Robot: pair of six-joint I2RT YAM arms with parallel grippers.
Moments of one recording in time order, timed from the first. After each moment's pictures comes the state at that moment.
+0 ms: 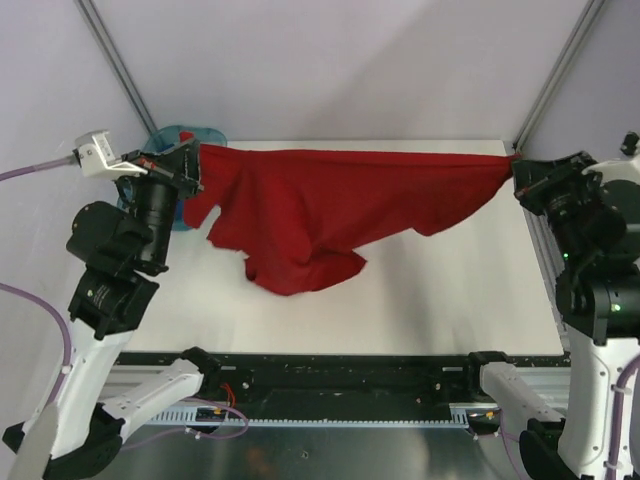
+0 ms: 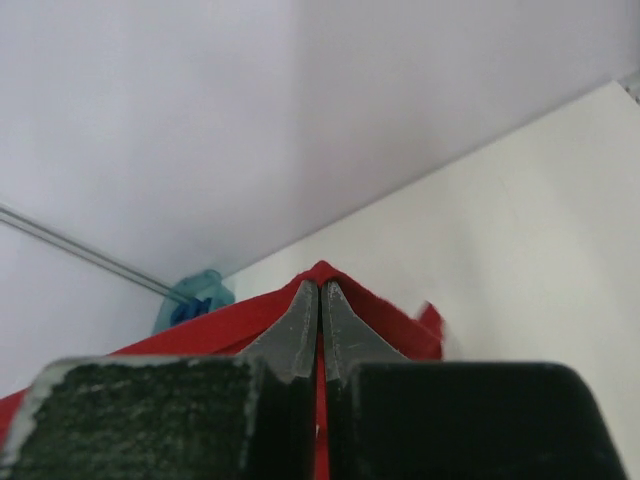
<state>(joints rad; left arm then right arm) -0.53 0.85 1.38 -0.24 -0.45 -0.42 0.02 0.89 1.56 -0.71 0.04 0.65</state>
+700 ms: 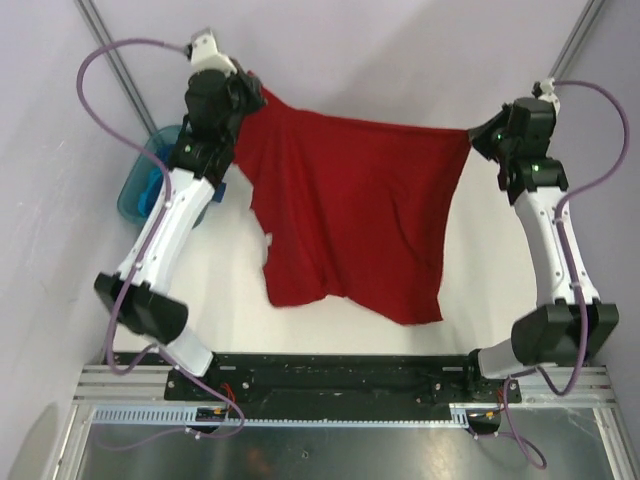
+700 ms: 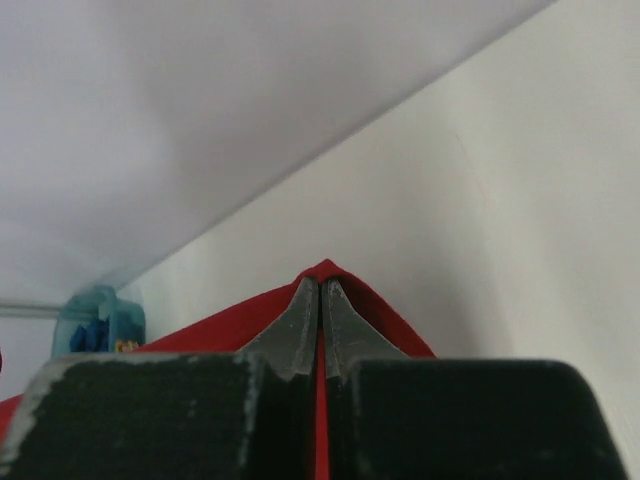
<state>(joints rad) -0.36 1.53 1.75 -0.21 -0.29 -0.42 0.01 1.39 1.54 -0.45 0.04 0.66</state>
